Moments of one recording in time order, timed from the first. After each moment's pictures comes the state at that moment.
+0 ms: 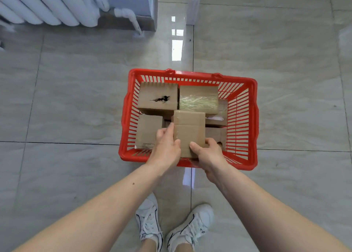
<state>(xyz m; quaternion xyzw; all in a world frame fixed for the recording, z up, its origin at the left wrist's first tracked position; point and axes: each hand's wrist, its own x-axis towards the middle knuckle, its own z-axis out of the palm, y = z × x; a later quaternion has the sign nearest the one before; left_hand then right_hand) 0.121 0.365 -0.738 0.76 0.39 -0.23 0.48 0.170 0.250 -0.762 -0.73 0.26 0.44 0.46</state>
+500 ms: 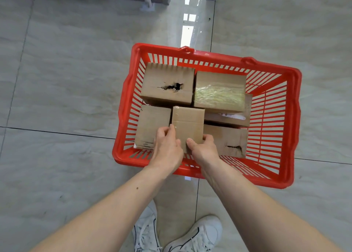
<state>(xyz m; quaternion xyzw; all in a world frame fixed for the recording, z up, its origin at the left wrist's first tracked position) 0.114 0.382 -0.837 0.78 0.40 -0.25 0.42 0.169 0.294 -0.873 -0.80 0.21 0.46 0.33</state>
